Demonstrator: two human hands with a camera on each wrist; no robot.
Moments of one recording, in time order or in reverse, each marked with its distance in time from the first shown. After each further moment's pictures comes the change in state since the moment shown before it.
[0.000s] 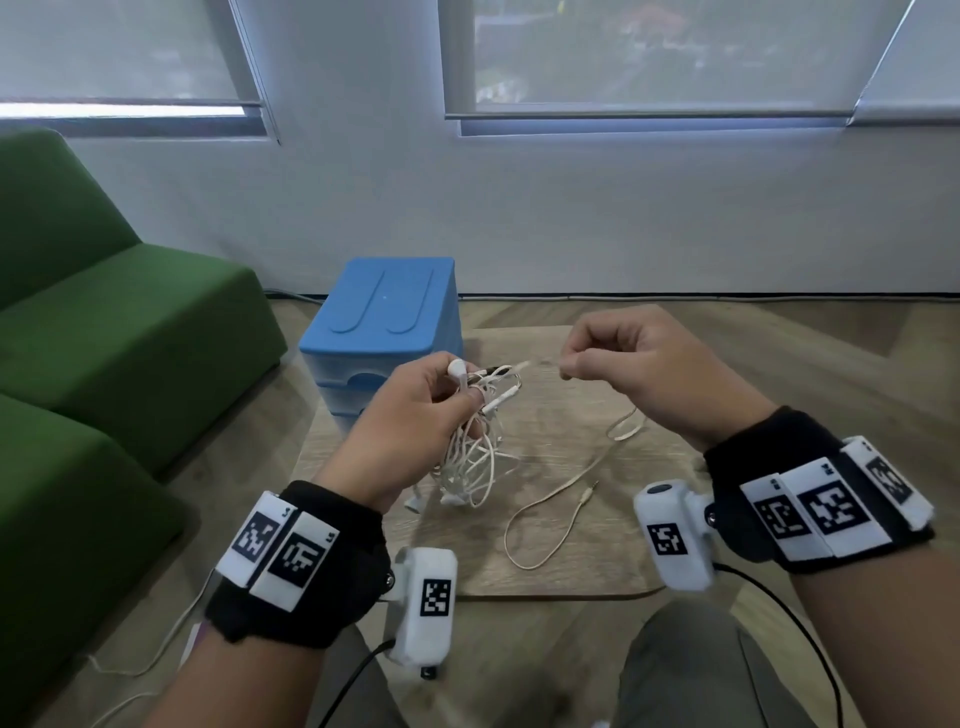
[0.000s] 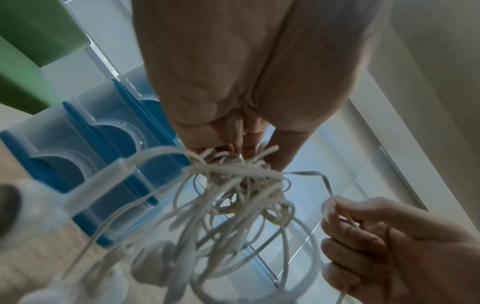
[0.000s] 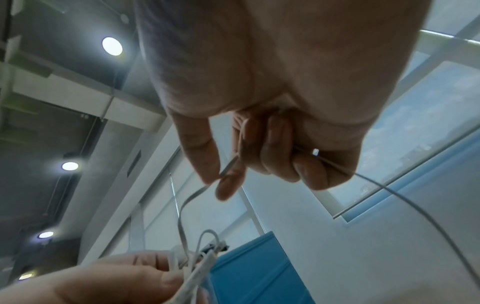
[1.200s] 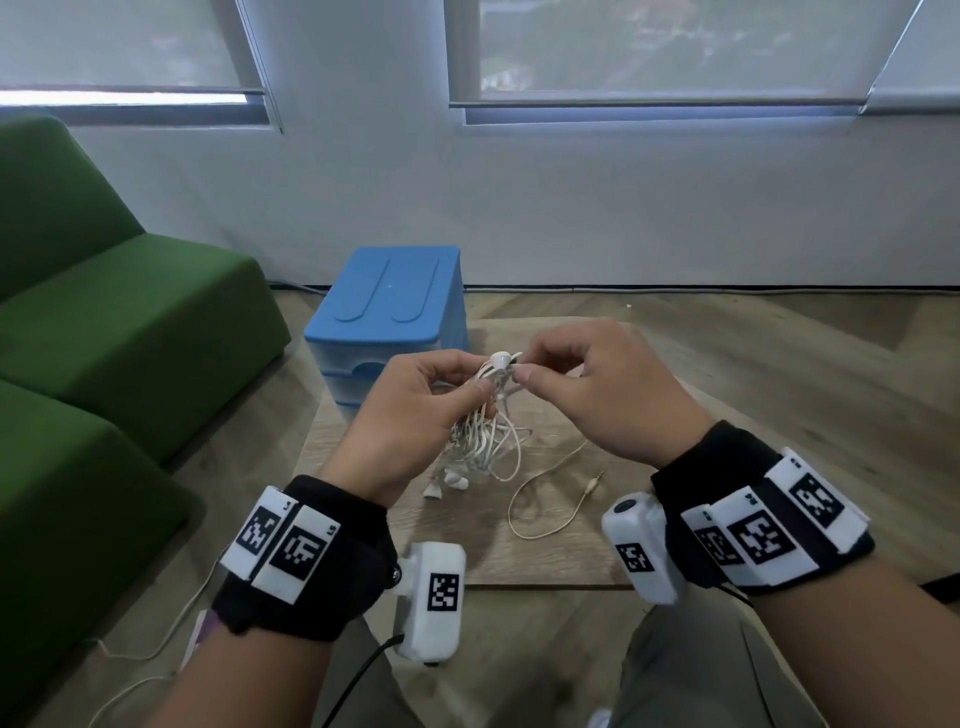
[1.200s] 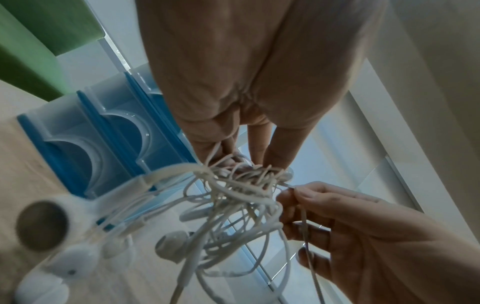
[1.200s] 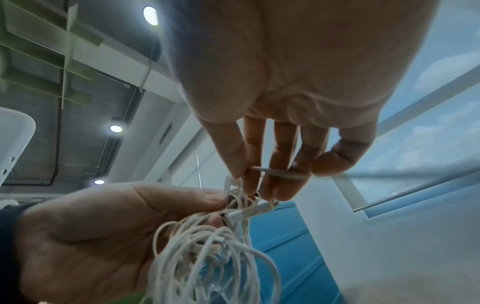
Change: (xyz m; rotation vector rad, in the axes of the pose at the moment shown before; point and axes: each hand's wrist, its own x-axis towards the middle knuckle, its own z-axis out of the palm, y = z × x) left_hand -0.006 -0.001 0.000 -0.121 -0.008 0.063; right_hand 0.000 -0.001 0.039 -0.285 0.100 -0.141
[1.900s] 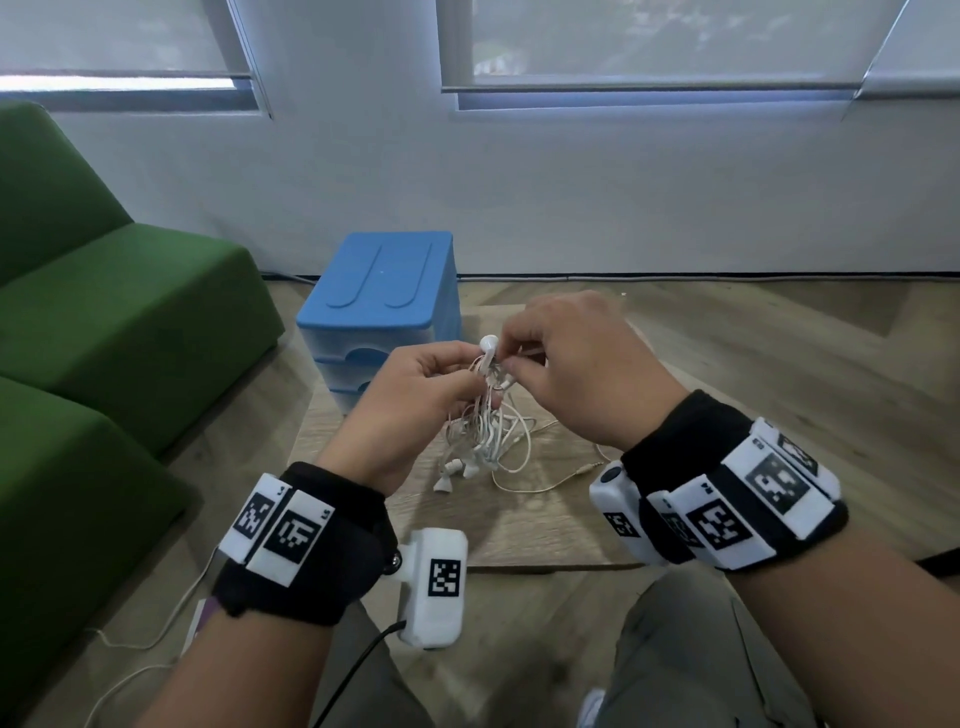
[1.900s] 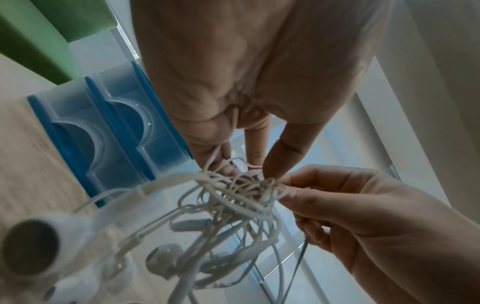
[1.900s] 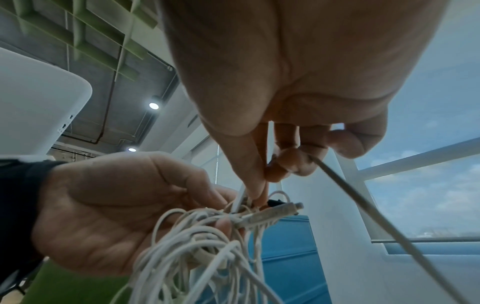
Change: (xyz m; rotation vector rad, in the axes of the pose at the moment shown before) left_hand 0.002 -0.004 0.003 -0.118 -0.066 -0.081; right_hand 0.007 -0.018 0.004 -0.337 -0.051 -0.107
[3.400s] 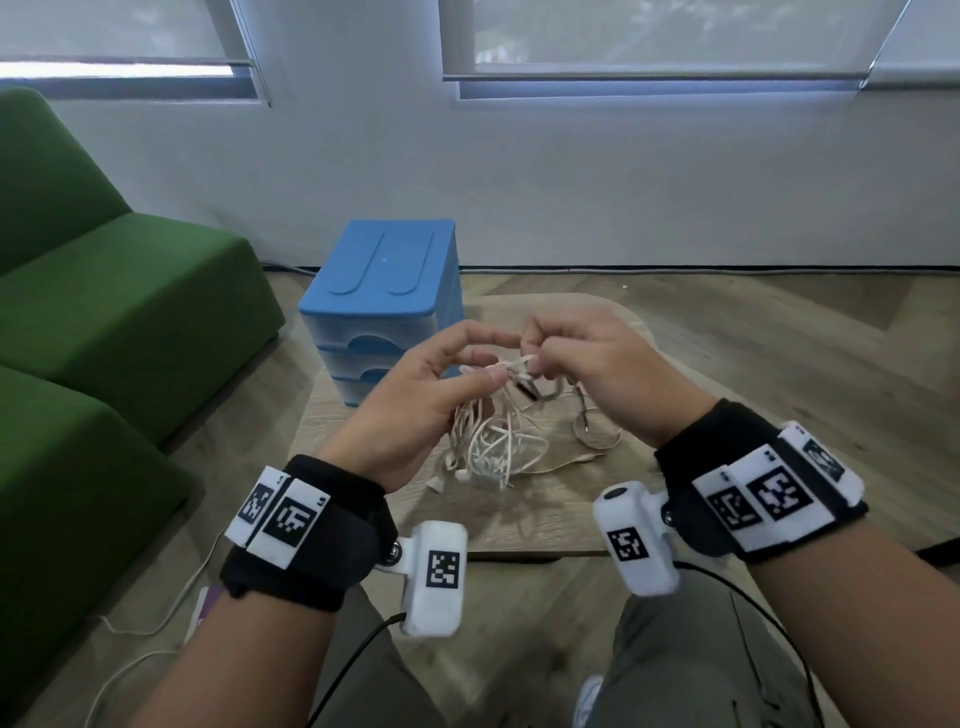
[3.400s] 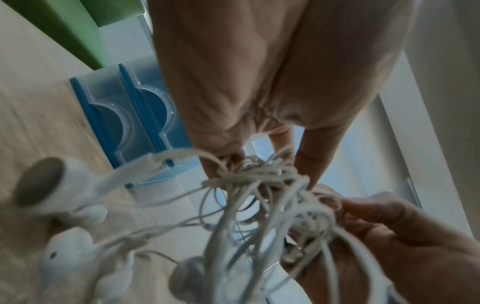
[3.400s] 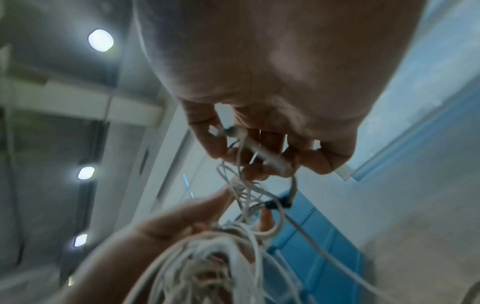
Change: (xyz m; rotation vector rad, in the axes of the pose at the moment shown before) left_hand -0.006 -0.005 -0.001 -0.081 -0.144 0.039; right_hand -0.016 0.012 0.004 0.761 -0.099 0.155
